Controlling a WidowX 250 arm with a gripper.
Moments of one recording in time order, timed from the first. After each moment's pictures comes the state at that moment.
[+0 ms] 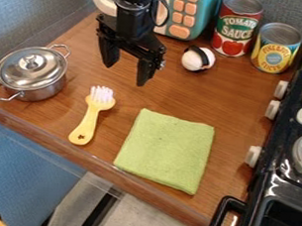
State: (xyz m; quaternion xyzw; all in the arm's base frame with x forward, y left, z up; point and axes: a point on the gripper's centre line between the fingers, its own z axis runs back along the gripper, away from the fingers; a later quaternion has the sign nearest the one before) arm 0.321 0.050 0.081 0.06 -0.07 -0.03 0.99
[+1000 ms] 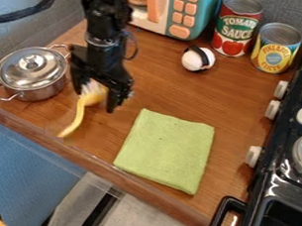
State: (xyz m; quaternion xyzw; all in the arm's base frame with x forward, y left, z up) arm 0.281 0.075 0.029 0.06 -0.04 -0.01 1.00
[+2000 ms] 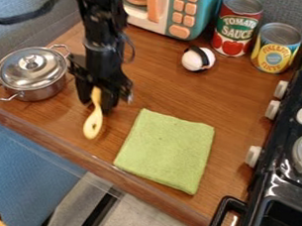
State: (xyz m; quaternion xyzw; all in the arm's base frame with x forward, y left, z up) arm 0.294 0.085 0.037 0.04 -0.04 0.01 1.00
